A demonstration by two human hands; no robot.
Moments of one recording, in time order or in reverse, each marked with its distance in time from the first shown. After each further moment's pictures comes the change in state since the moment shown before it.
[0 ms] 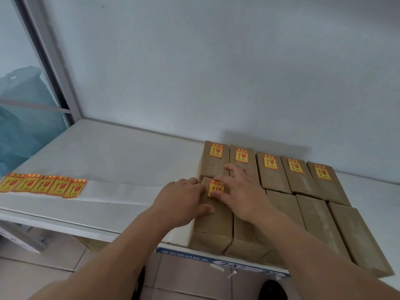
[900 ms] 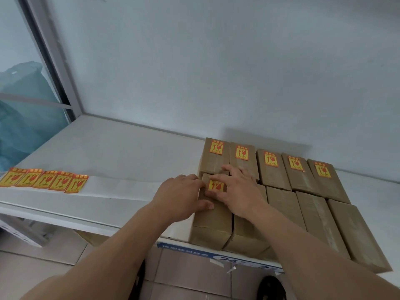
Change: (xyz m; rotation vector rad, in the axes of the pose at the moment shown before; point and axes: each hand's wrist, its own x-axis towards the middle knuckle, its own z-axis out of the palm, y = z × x) left_hand -0.001 -0.004 -0.002 -0.005 -0.023 -0.025; right_hand 0.002 -0.008 0.006 0.037 -0.074 0.065
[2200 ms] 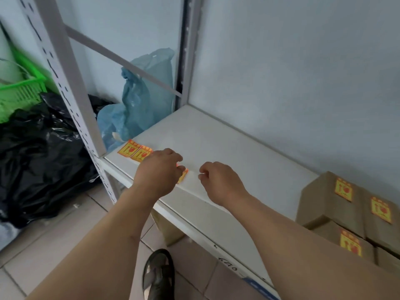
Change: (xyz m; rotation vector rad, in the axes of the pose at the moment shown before) left_hand -0.092 -0.256 -0.012 -0.059 0.371 -0.646; right_hand 0.123 -0.249 0.104 0.028 -0.124 -0.422
